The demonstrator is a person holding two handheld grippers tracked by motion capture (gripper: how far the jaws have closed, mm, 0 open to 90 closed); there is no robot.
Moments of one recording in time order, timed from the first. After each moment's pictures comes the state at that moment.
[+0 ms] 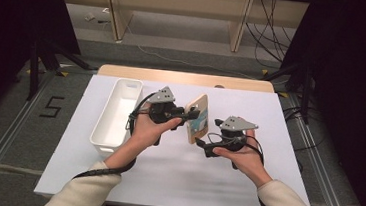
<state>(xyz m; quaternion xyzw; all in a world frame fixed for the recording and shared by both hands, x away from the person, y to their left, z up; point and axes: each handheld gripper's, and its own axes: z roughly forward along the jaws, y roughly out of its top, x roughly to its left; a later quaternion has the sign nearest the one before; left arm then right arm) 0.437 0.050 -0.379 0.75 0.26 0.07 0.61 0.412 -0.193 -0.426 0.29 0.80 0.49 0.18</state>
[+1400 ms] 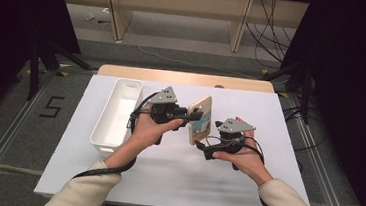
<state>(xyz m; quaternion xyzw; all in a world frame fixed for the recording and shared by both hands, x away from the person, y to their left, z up) 0.435 0.045 -0.374 0.75 0.22 0.07 0.62 0.413 -0.192 -0.436 0.28 0.81 0.48 0.19</state>
